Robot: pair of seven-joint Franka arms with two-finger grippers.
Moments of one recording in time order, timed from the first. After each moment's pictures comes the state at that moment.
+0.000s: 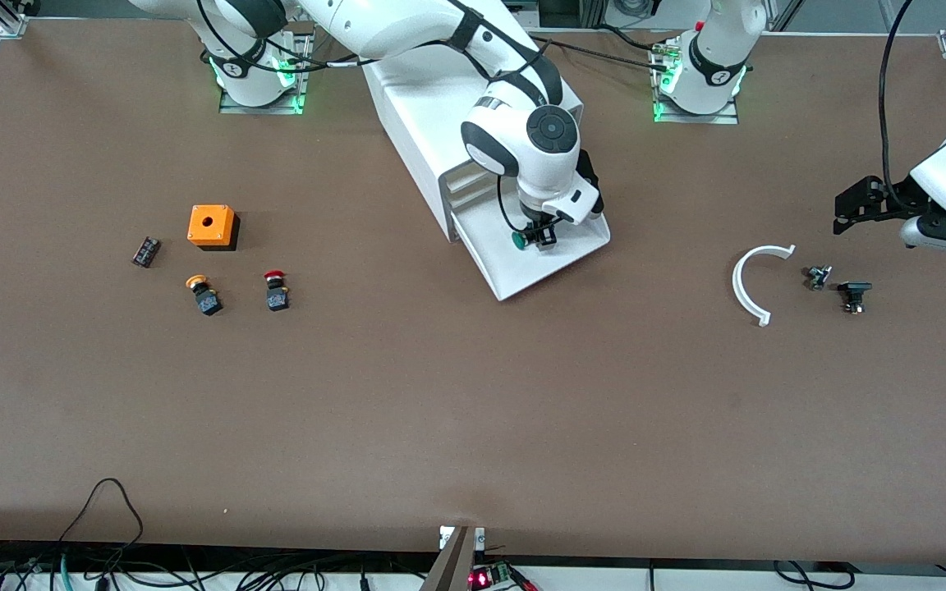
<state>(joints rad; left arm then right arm) 0.14 0.00 -0.12 -1.74 0.02 1.75 0.23 0.92 0.93 0.10 -1.09 -0.02 2.02 -0.81</state>
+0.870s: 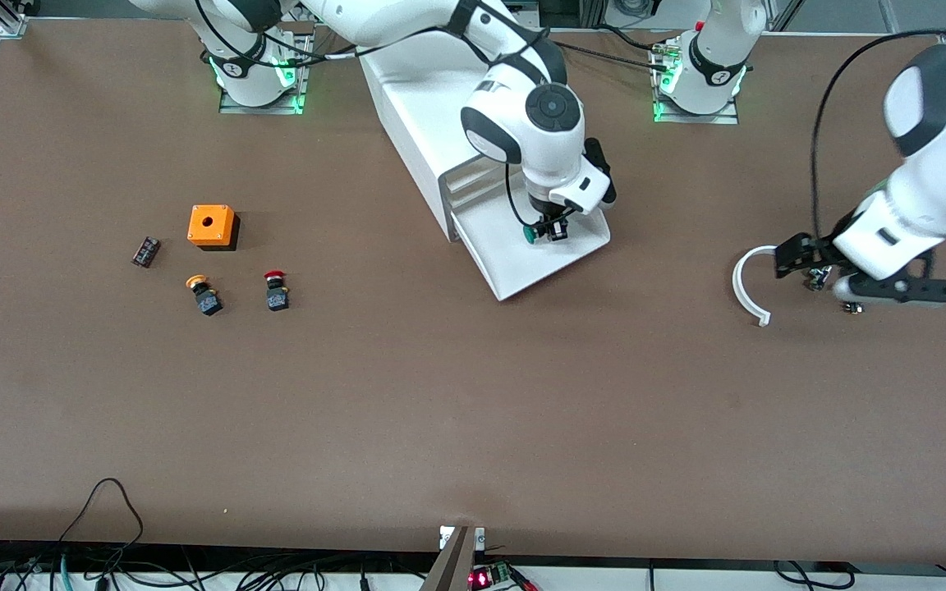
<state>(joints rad) 0.12 0.12 -0.19 -1.83 0.02 1.95 -0.06 0.90 0.87 0.11 -1.04 -0.02 2.04 -0.78</state>
